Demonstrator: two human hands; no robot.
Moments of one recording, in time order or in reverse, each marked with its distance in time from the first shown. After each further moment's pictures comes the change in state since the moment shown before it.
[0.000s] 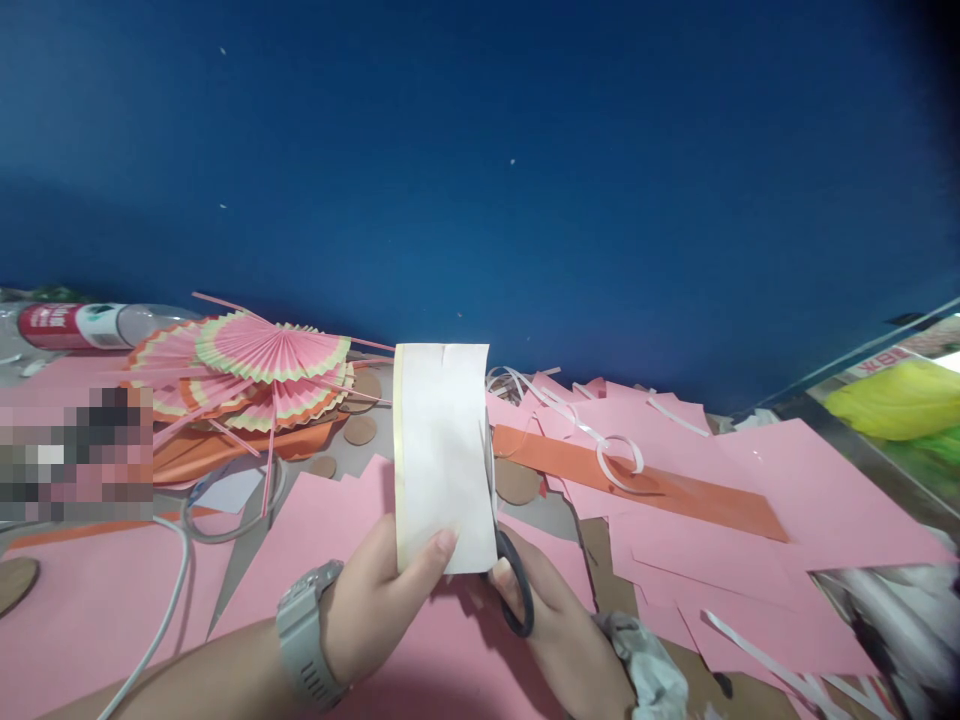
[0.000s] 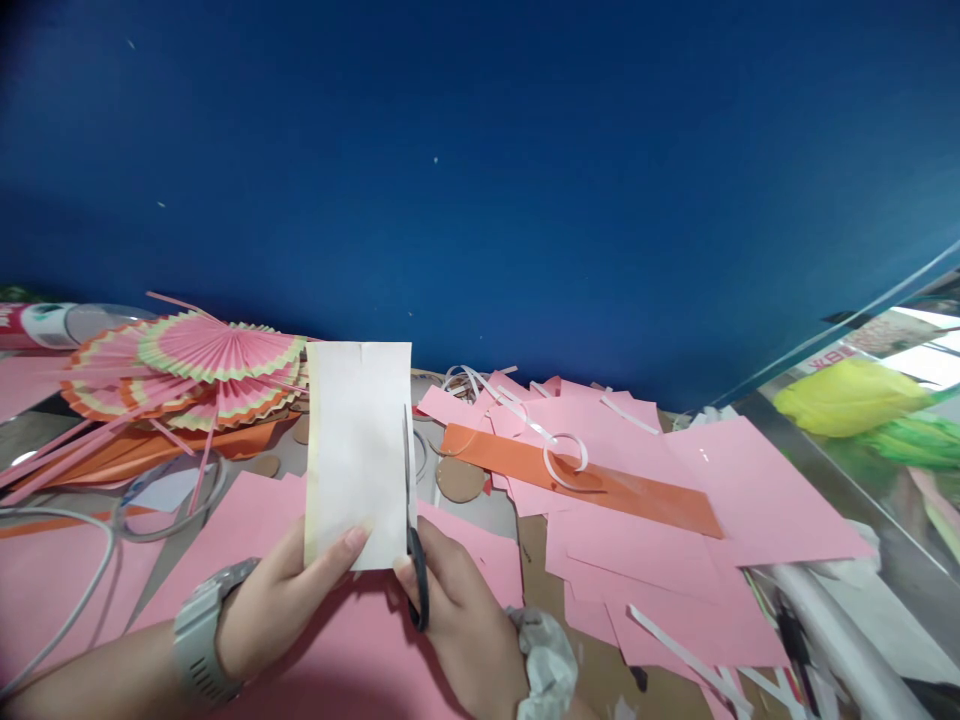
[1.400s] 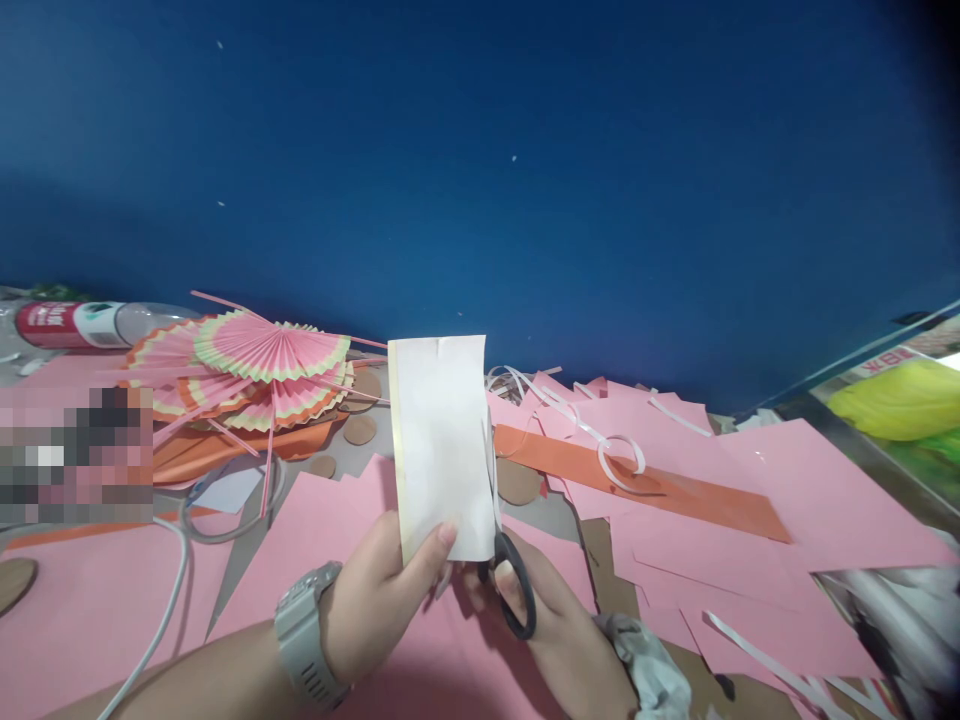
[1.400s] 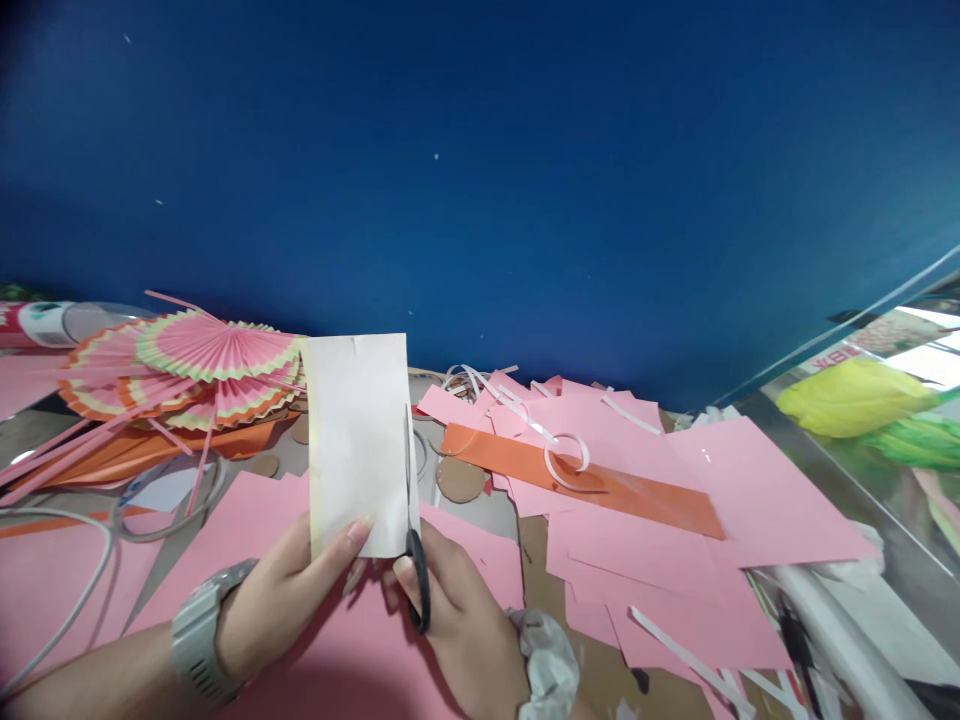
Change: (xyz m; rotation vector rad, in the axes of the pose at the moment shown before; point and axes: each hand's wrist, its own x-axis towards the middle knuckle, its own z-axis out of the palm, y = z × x) left_hand 0.005 -0.001 0.001 0.086 -0.050 -0.001; right_hand 0.002 0.000 0.000 0.033 -0.079 -0.019
